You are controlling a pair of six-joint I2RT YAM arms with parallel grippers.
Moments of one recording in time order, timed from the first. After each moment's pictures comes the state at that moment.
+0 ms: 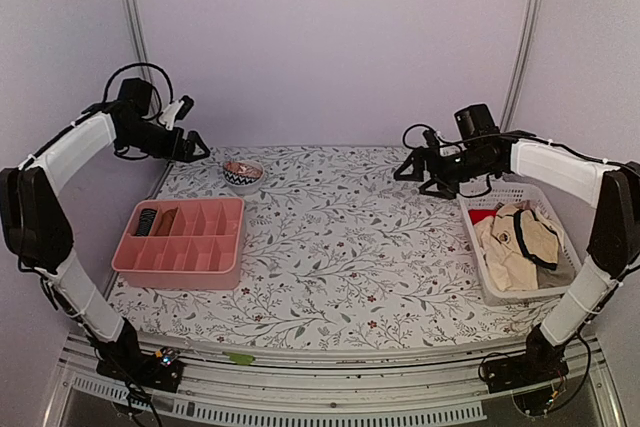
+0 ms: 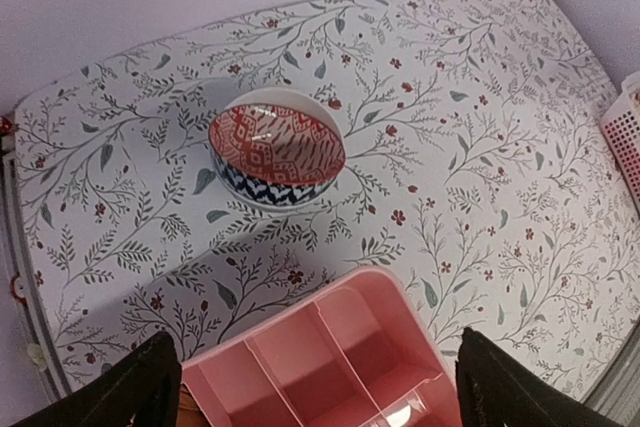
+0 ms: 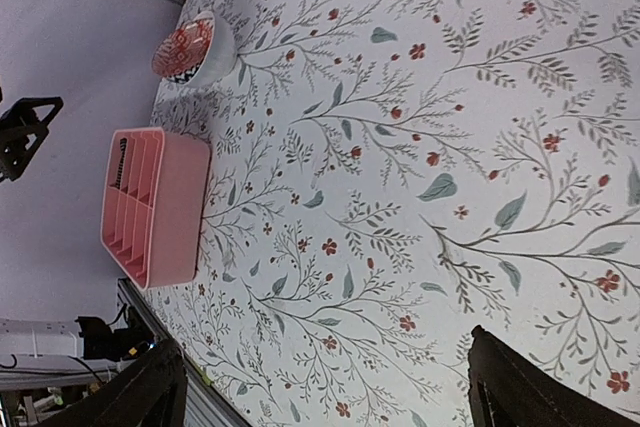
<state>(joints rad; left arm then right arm) -0.04 1.64 1.52 -0.77 0.42 0.18 0.37 1.65 1.31 -0.49 -0.56 0.46</state>
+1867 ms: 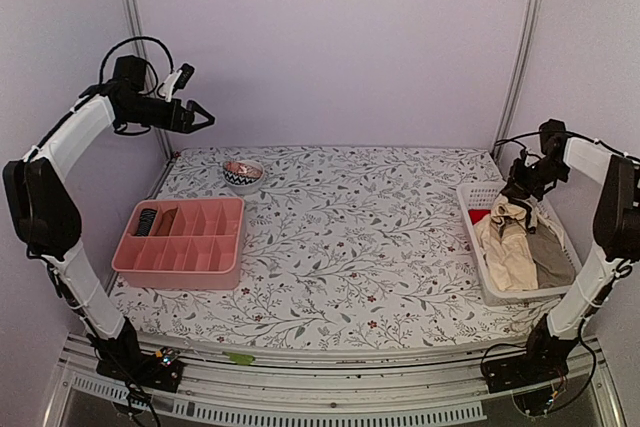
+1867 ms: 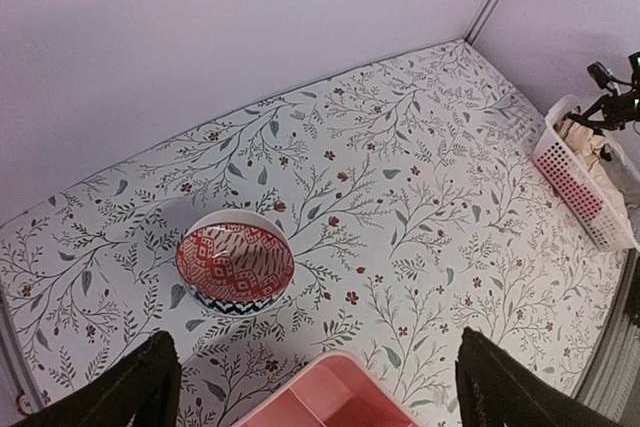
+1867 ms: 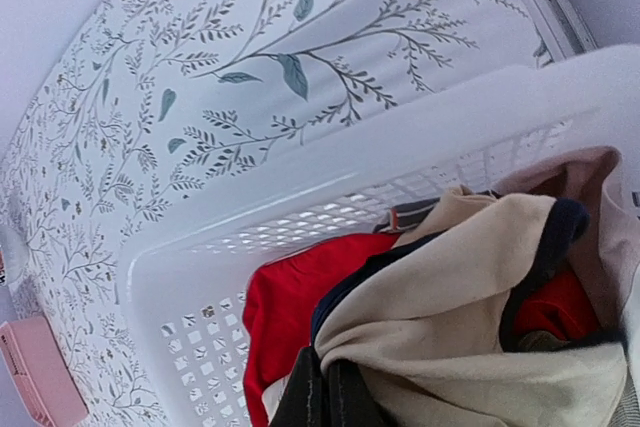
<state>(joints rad) 0.00 1.74 1.77 -0.74 0.65 0.23 -0.22 1.71 1.33 -0.74 -0.32 0.28</state>
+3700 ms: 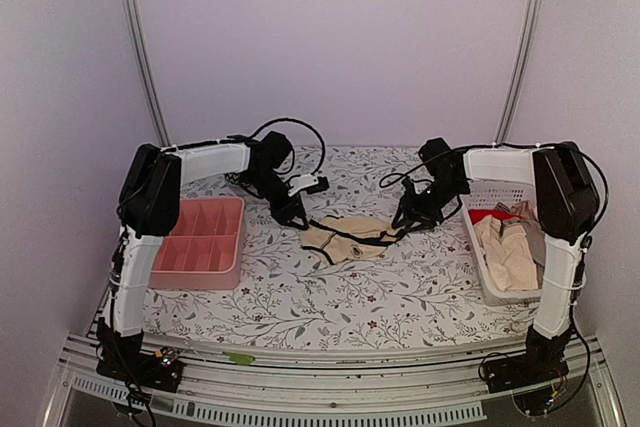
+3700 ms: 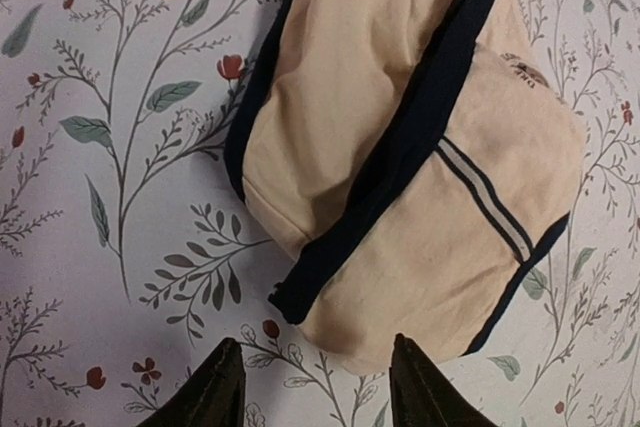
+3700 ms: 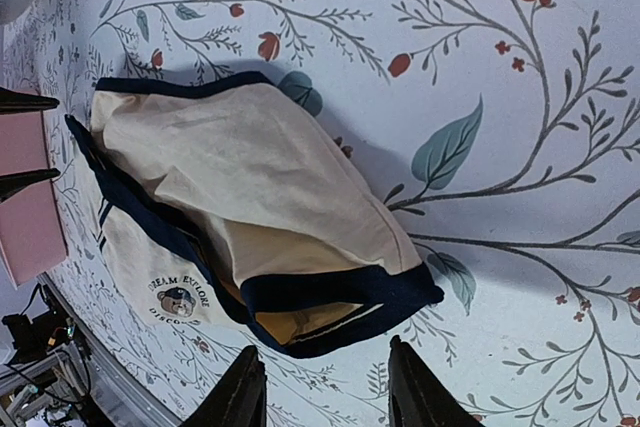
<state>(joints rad) -0.53 2.34 1.92 -0.85 0.49 0.73 0.39 2.01 1.44 -0.69 -0.45 0.37</state>
